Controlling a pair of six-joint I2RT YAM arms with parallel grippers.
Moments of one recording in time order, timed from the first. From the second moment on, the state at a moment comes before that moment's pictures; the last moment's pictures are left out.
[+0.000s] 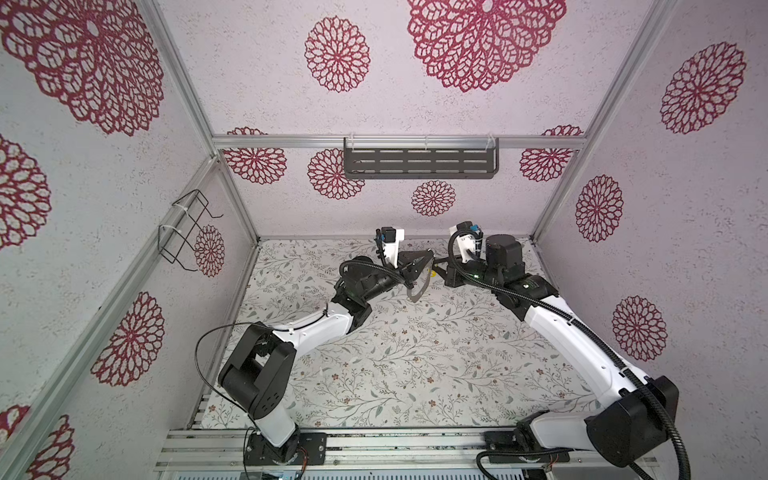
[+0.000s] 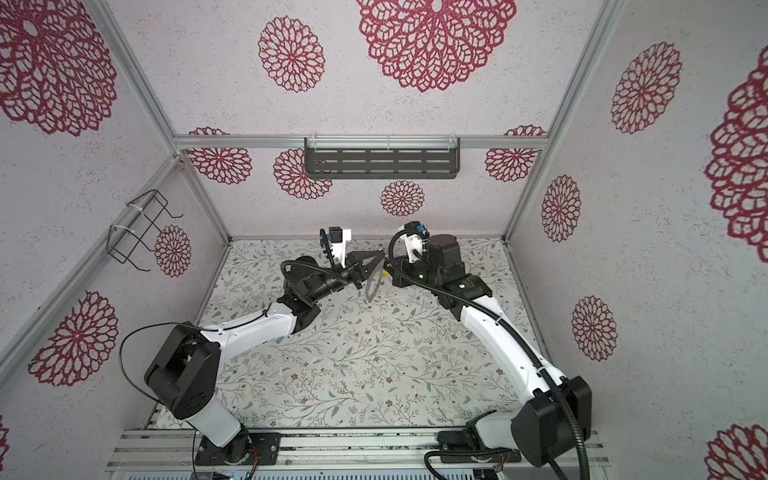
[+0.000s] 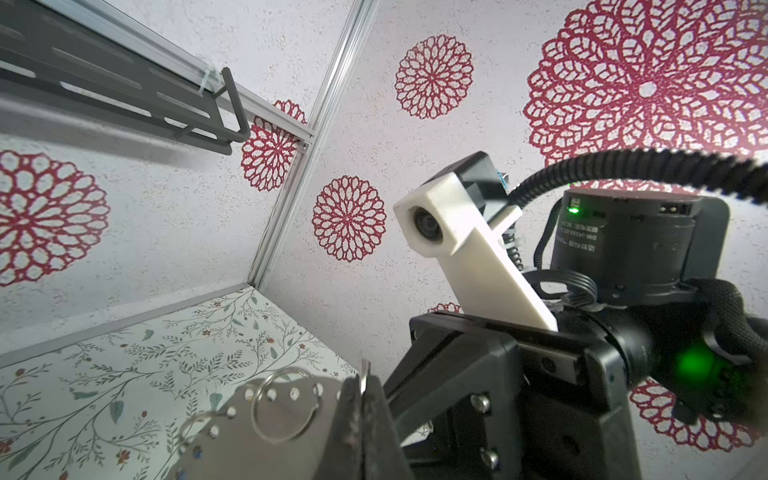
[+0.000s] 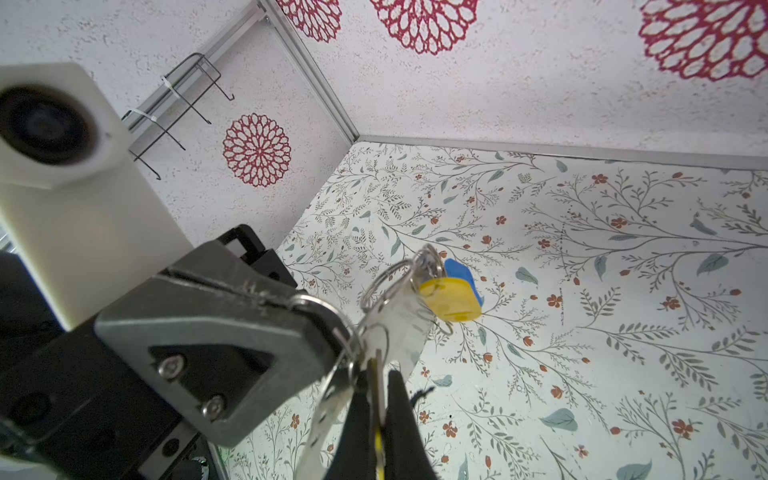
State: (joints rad) left arm -0.64 1.69 1.10 0.82 0.40 -0.55; right arm 0.45 1.34 1.25 -0.32 -0.44 0.34
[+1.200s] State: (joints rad) left arm -0.68 1.84 1.08 1.23 0.18 -0.86; right arm 0.53 1.27 1.09 -0.06 -0.19 0.15
